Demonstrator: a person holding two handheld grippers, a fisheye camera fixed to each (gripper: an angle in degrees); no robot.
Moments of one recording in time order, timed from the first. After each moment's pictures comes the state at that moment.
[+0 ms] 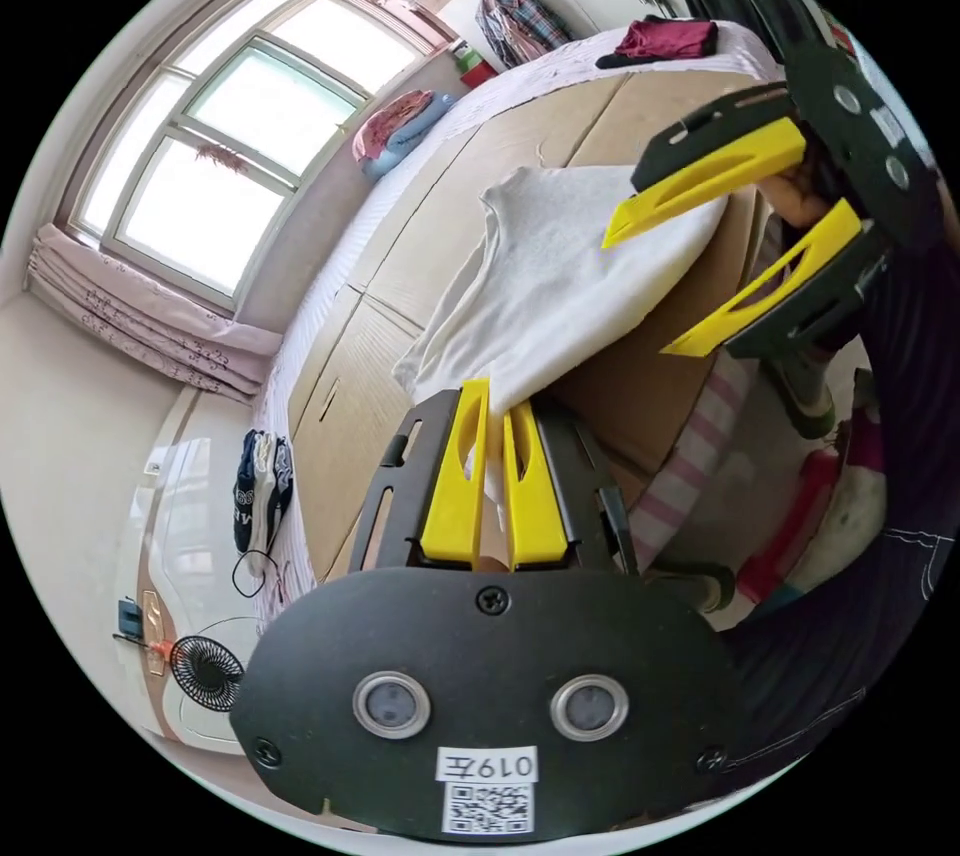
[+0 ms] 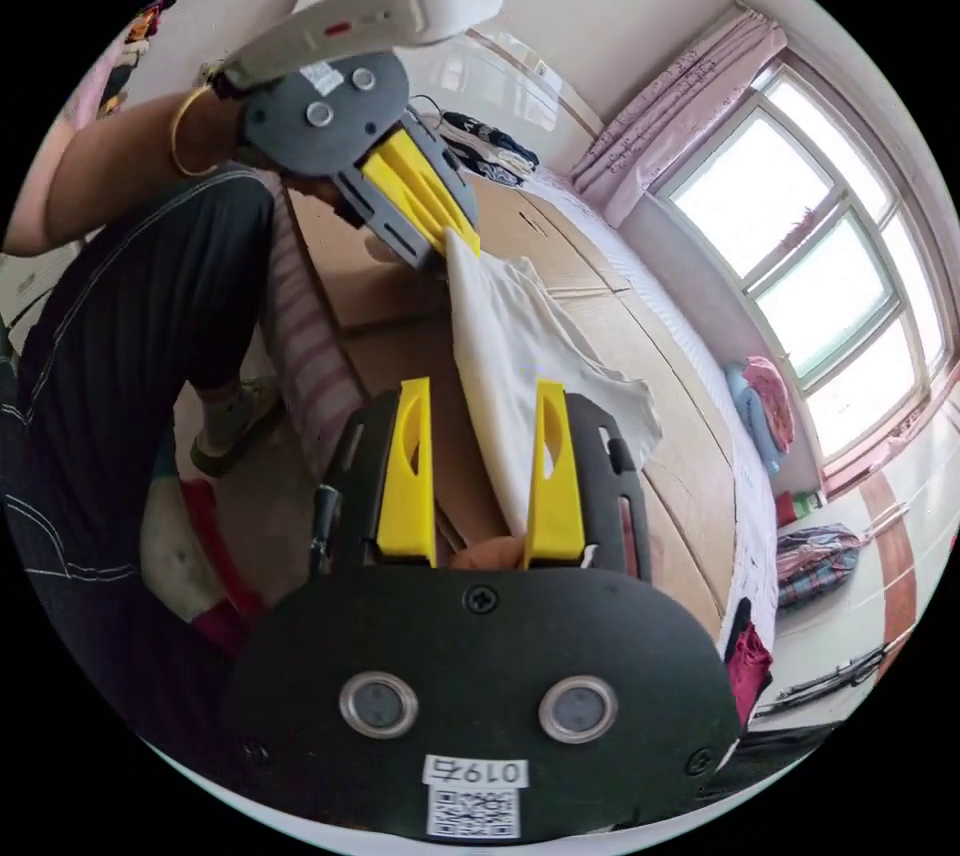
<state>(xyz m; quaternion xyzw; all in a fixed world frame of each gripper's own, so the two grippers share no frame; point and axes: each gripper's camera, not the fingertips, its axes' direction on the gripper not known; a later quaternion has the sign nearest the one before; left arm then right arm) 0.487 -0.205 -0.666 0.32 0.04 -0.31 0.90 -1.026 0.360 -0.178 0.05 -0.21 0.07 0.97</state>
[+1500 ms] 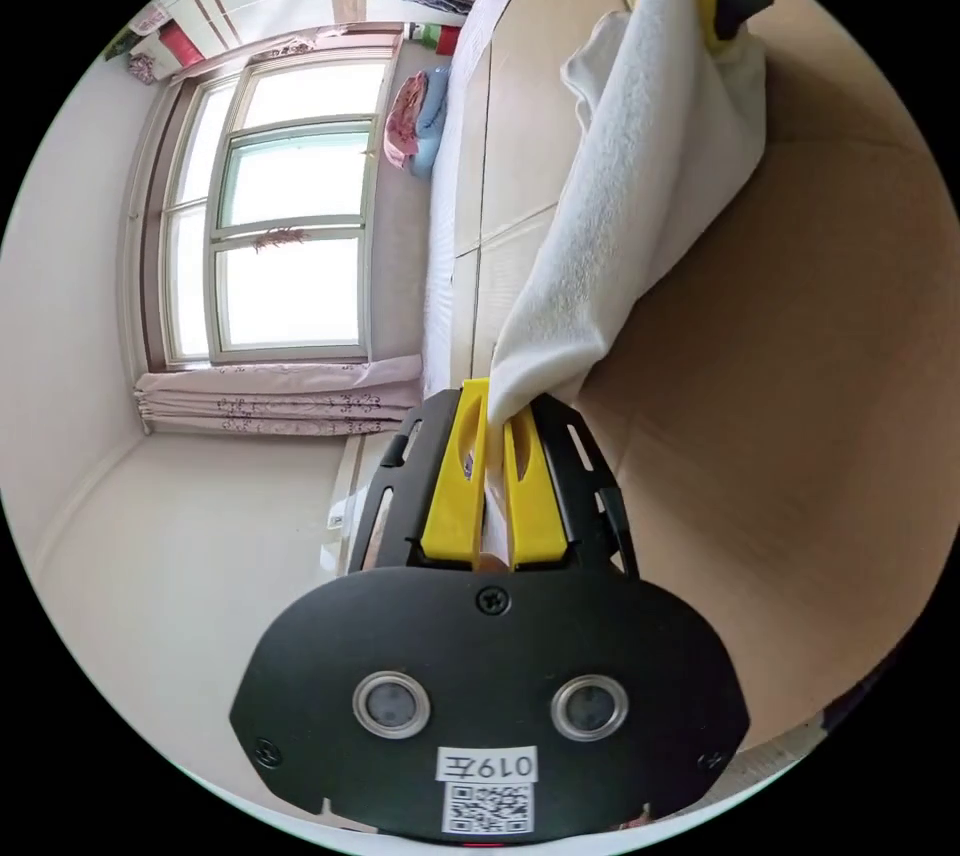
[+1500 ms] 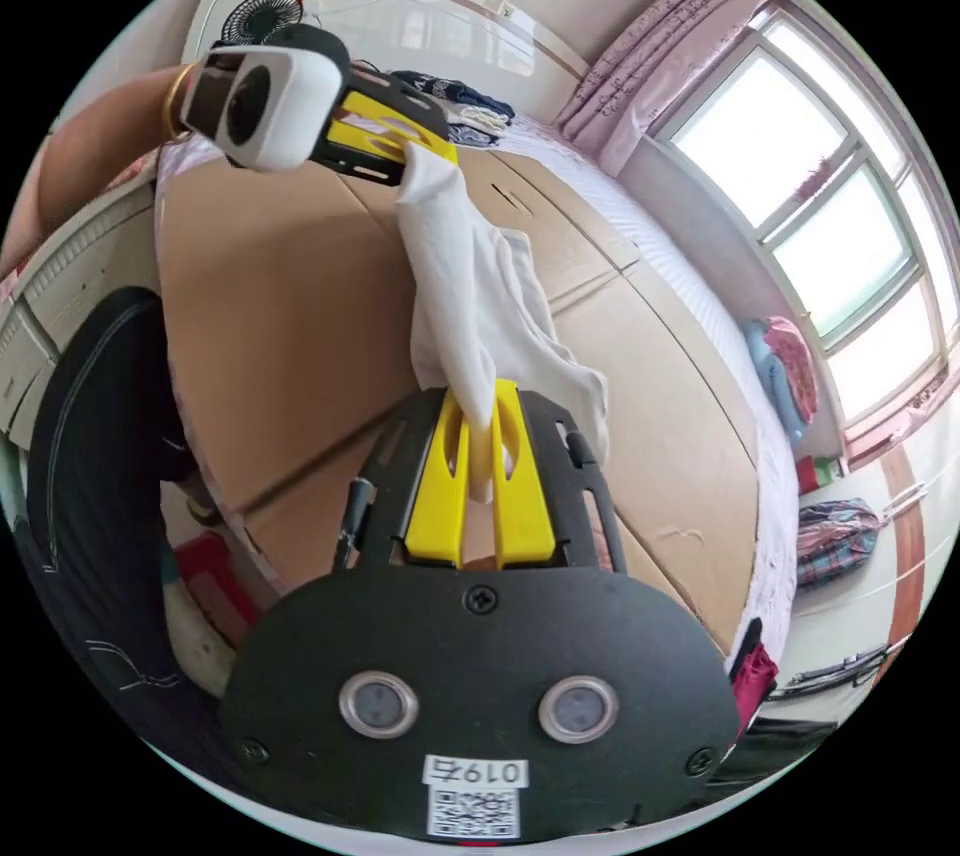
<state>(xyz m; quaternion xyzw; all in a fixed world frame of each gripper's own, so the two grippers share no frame) 0.252 -0.142 -0.395 0.20 -0.25 -0.17 0.93 -0.979 0.015 0.007 -0.01 -0.31 0.11 0.95</state>
